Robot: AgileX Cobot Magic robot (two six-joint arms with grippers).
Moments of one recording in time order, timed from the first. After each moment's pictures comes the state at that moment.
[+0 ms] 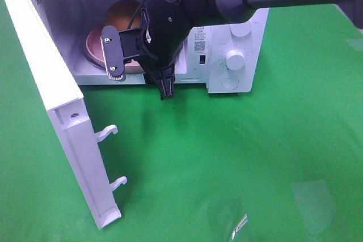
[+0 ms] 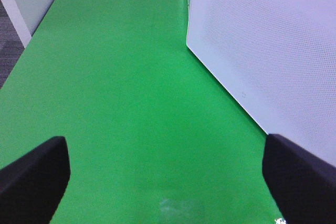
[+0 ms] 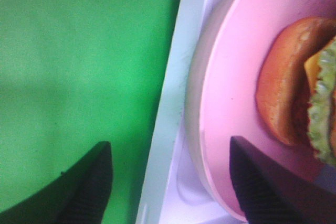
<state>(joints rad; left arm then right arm) 0.05 -0.01 -0.52 -0.05 1.09 0.02 0.72 2.19 -1.66 -0.36 0.43 -0.94</state>
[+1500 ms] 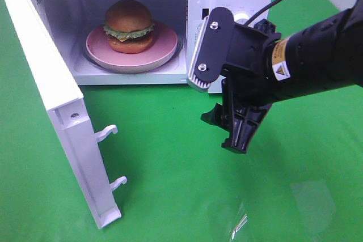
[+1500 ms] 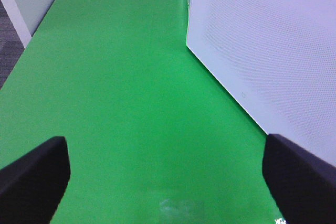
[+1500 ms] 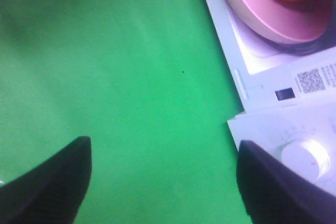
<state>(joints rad) 0.05 -0.01 -0.52 -0.05 1.09 0.02 0.72 1.42 -0.77 -0.35 0.19 -0.32</state>
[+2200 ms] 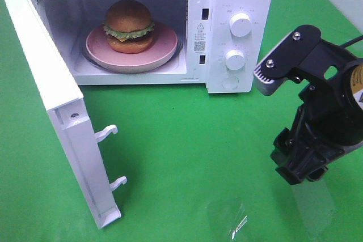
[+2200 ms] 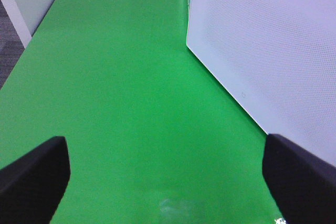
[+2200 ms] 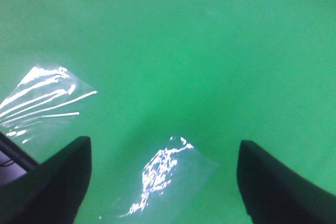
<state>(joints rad) 0.05 -0.01 -0.52 -0.05 1.09 0.02 0.72 1.23 -0.71 -0.34 0.68 0.15</state>
